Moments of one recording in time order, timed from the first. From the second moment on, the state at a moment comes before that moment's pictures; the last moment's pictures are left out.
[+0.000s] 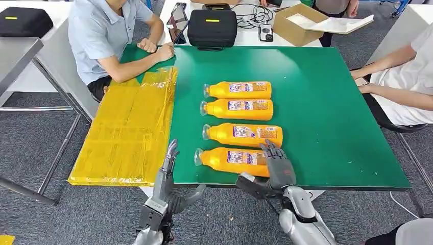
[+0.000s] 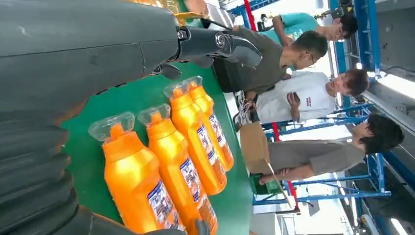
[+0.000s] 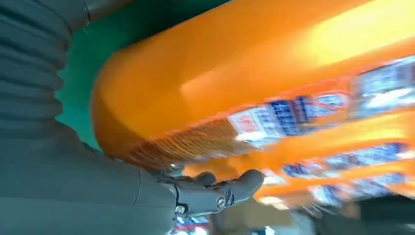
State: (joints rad) left arm -0.01 -0.19 -0.47 -1.26 -0.05 0.40 -0.68; right arm -0.28 -0.09 0.50 -0.95 0.87 -0.30 -0.18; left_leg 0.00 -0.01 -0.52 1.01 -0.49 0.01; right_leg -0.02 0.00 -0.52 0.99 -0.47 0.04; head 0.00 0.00
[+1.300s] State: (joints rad) left arm -0.02 -0.21 -0.41 -1.28 0.06 0.40 -0.68; right arm -0.32 -0.01 0.42 -0.80 0.58 -0.28 -0.42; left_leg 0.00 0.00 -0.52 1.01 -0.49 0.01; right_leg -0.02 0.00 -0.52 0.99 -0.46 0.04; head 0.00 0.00
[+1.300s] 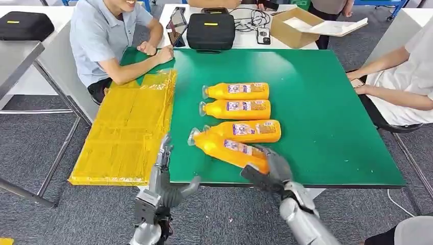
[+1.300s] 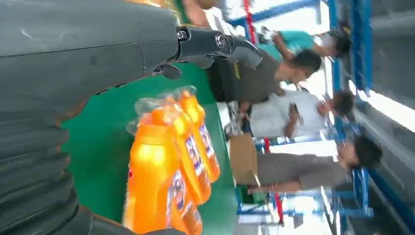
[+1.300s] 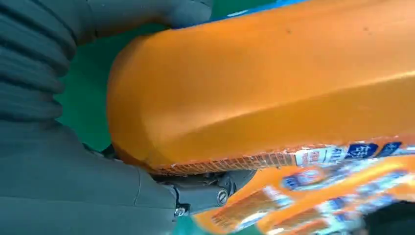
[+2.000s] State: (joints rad) left arm 0.05 -0.21 -0.33 -1.29 0.44 0.11 -0.56; right arm -0.06 0.08 0.32 -1.21 0.39 -0.45 -0.53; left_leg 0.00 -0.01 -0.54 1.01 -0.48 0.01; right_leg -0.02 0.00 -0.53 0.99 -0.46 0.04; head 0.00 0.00
